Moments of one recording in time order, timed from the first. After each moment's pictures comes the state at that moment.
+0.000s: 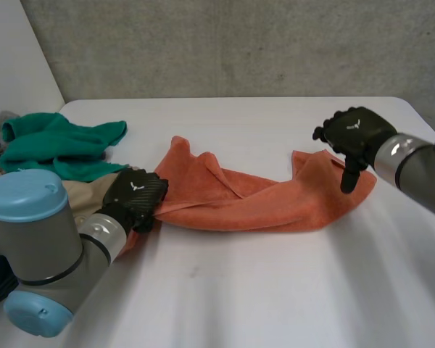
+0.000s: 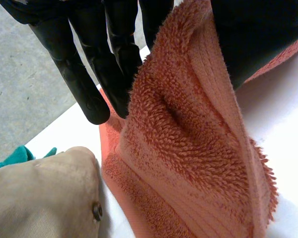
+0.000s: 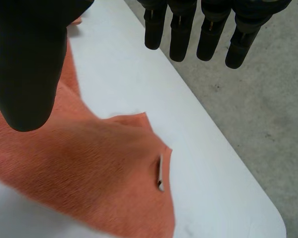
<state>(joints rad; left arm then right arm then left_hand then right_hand) 4.28 -1.95 -1.77 3.44 -1.47 3.54 1.84 -1.14 1.22 0.28 1.36 2.48 1.15 1.19 1.18 1.19 1.00 0.32 0.34 0.29 0.30 0.10</state>
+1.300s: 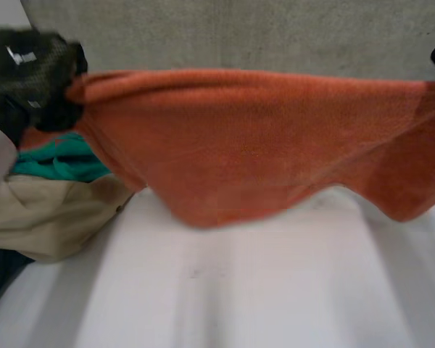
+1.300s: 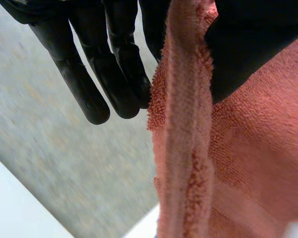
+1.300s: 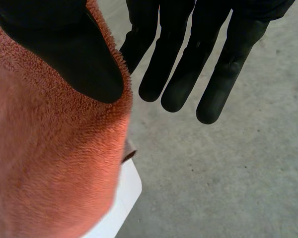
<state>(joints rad) 4.37 -1.42 -1.60 3.14 -1.52 3.52 1.58 -1.58 1.29 0.37 1.28 2.27 1.13 1.19 1.19 1.20 1.00 1.09 1.17 1.19 1.20 1.02</state>
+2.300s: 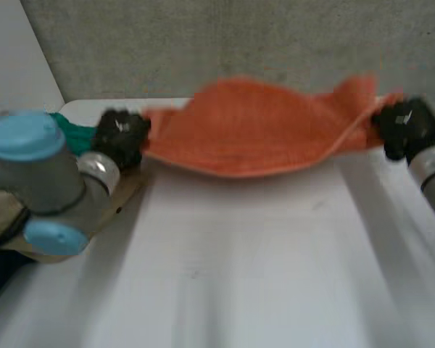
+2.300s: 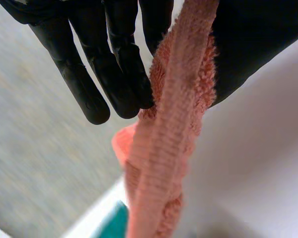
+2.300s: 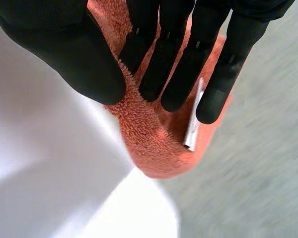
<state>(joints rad) 4.33 -2.09 -1.39 3.43 -1.52 3.58 1.64 -1.15 1.52 -0.37 1.33 2.52 1.13 1.20 1.19 1.20 1.01 1.09 1.17 1.19 1.20 1.02</state>
